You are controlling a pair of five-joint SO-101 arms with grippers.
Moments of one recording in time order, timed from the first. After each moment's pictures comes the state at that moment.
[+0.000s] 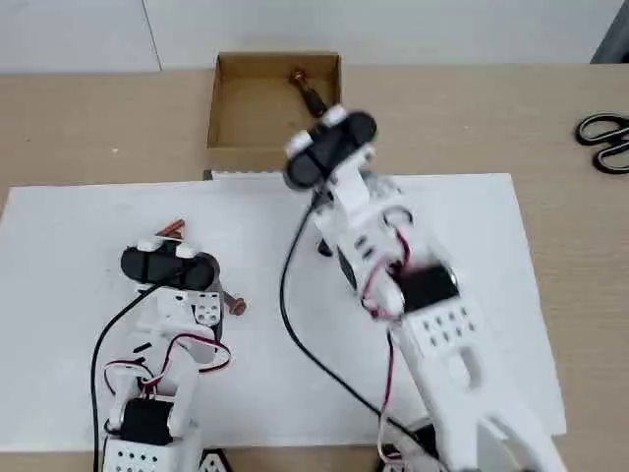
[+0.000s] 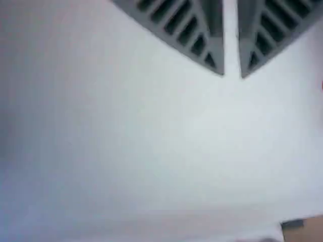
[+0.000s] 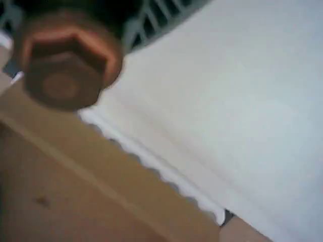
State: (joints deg) left arm 3.4 -103.4 96.7 47.0 0.2; right arm -24.1 -30.3 32.4 35.0 16.3
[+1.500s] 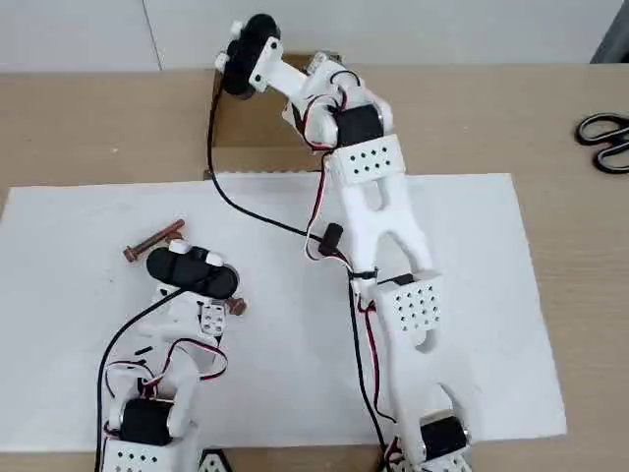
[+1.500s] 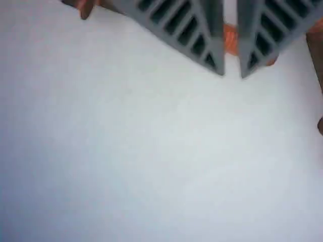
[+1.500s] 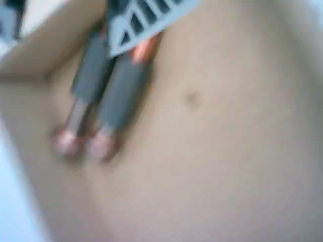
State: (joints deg) left arm 3.3 -103.4 96.7 51.5 -9.1; right arm -21.7 55.2 -81.4 67.4 45.4
